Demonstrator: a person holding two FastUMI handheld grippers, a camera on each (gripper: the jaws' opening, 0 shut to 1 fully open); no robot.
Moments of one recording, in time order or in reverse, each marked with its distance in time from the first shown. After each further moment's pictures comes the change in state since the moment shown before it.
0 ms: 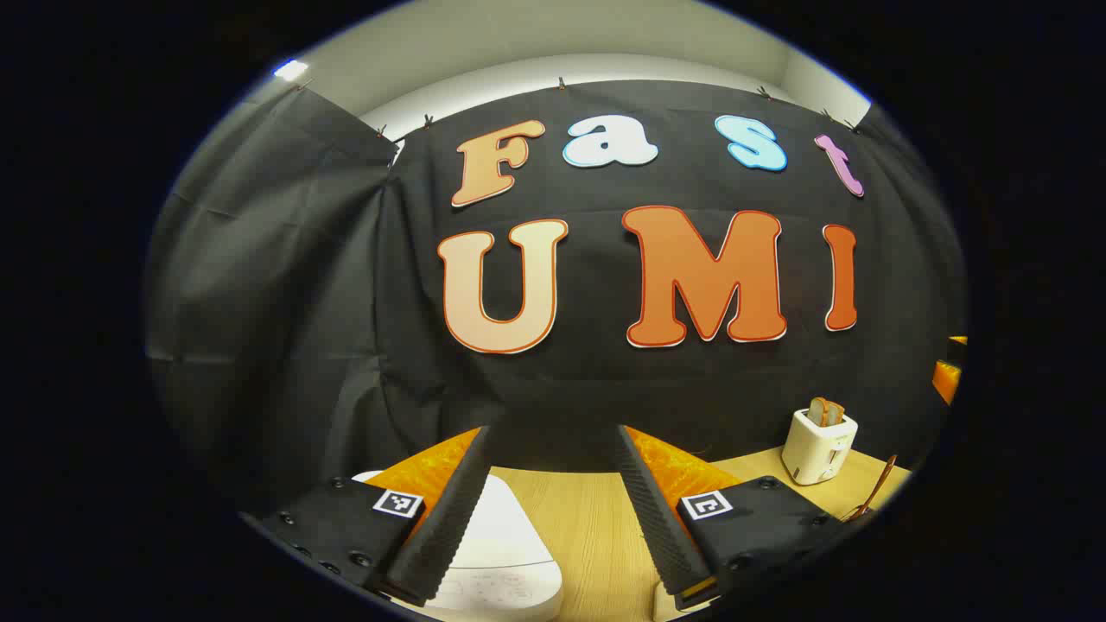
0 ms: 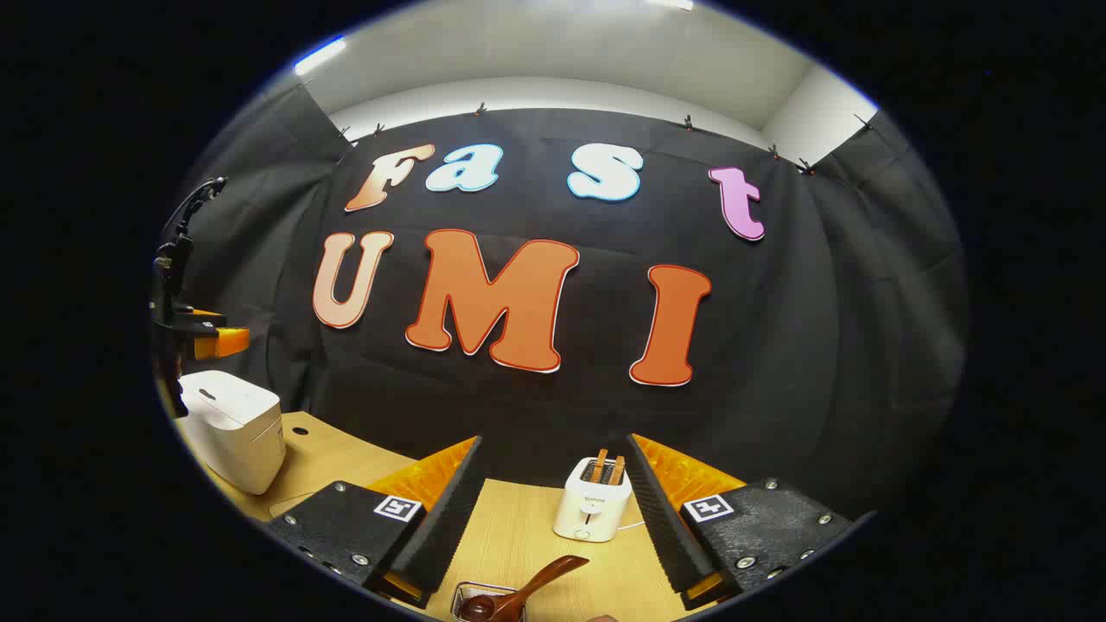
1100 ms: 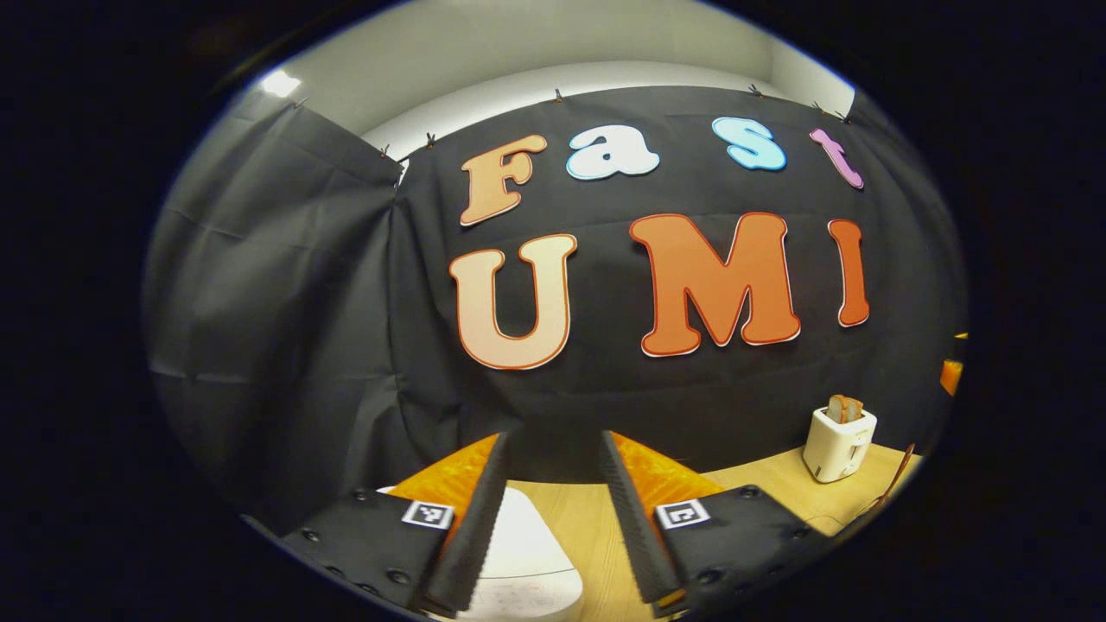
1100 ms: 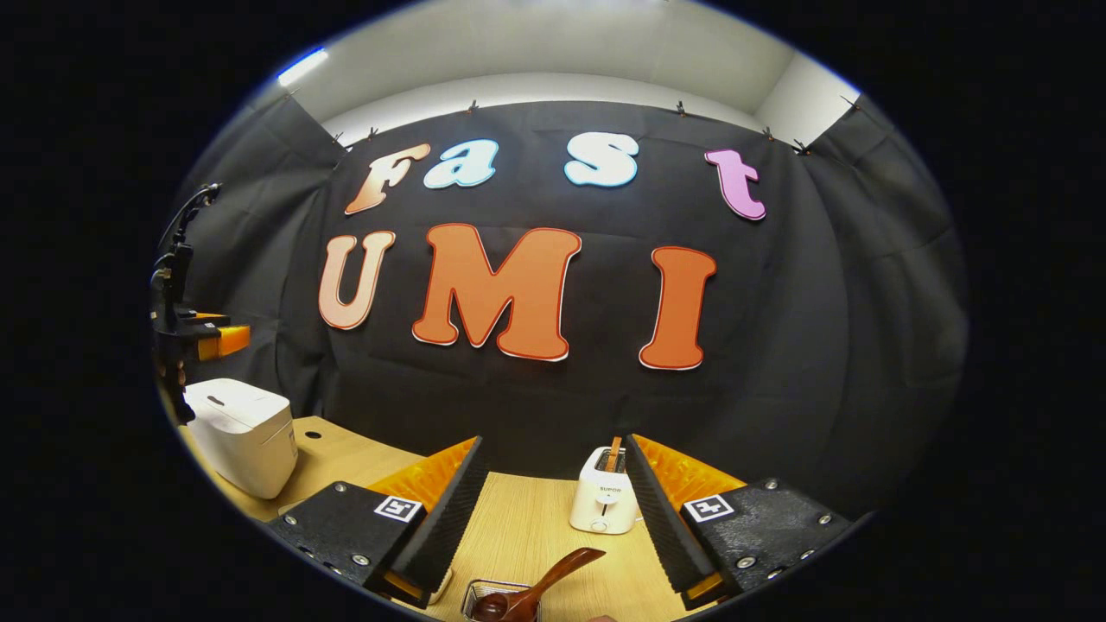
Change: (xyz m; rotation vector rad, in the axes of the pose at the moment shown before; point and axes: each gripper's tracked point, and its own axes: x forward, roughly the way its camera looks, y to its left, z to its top) left arm 0.001 0.016 0.010 0.065 -0.055 0.054; right arm 0.005 0.005 -0.022 0.046 0.029 0.028
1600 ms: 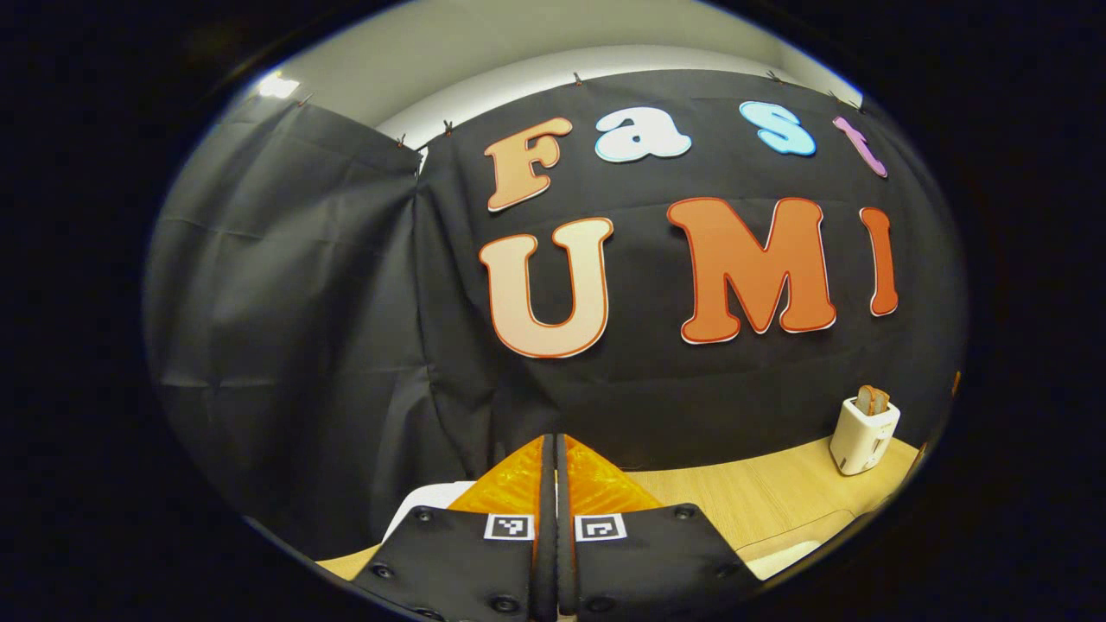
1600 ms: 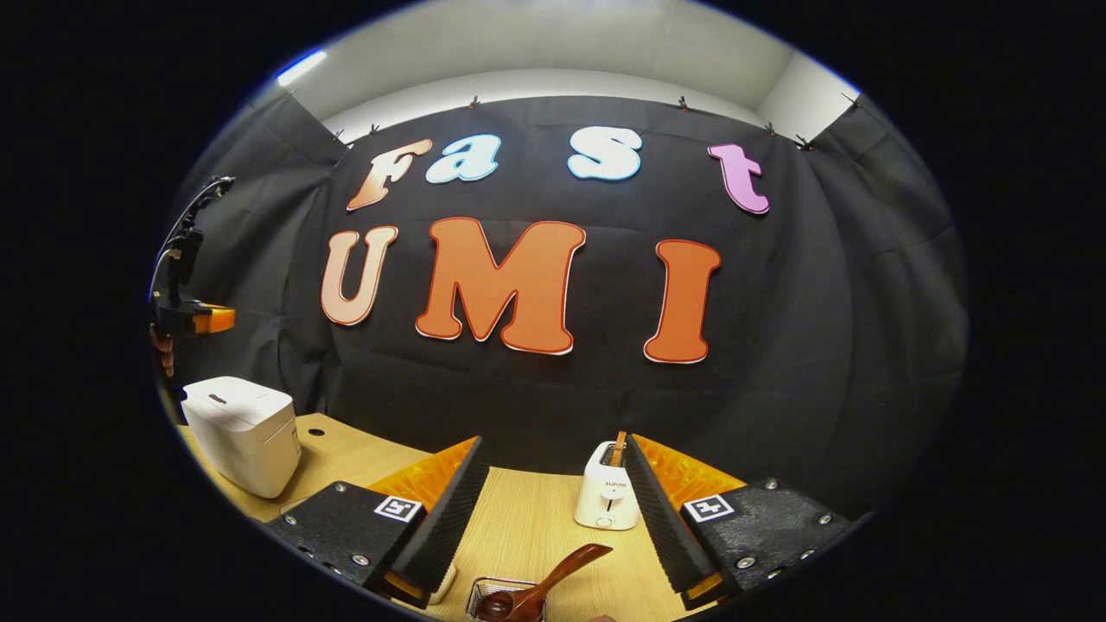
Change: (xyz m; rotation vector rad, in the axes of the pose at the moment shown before) left arm 0.011 0.045 0.000 -0.005 0.085 0.089; right arm 0.001 0.004 -0.009 0.001 0.016 0.008
